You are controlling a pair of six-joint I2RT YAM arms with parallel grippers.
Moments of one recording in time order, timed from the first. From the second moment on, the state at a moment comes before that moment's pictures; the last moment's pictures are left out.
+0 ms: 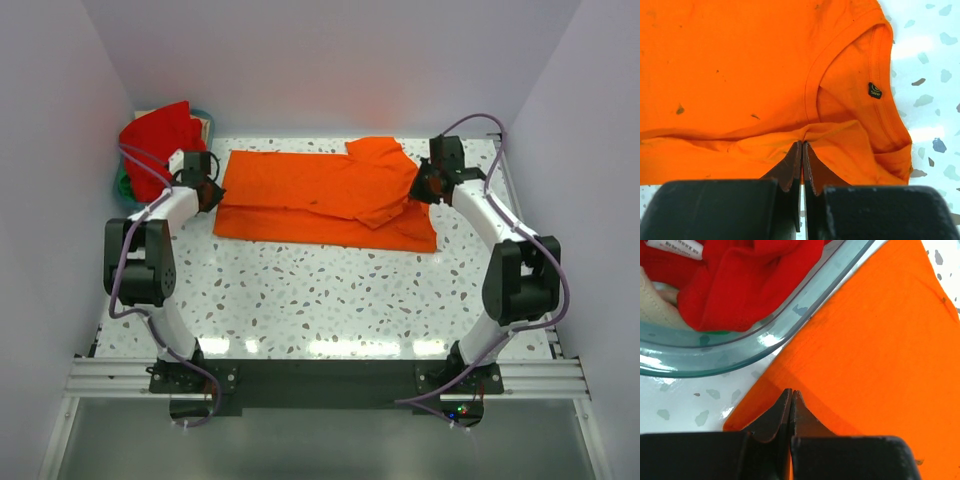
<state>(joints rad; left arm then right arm) -0.02 1.82 1.22 -0.26 -0.24 -0.80 0.15 1.69 1.35 -0.50 0.04 0.51</state>
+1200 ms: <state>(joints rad) -0.01 1.73 1.09 -0.19 -0.17 -0.76 0.15 1.81 1.32 -0.45 -0.05 0.48</state>
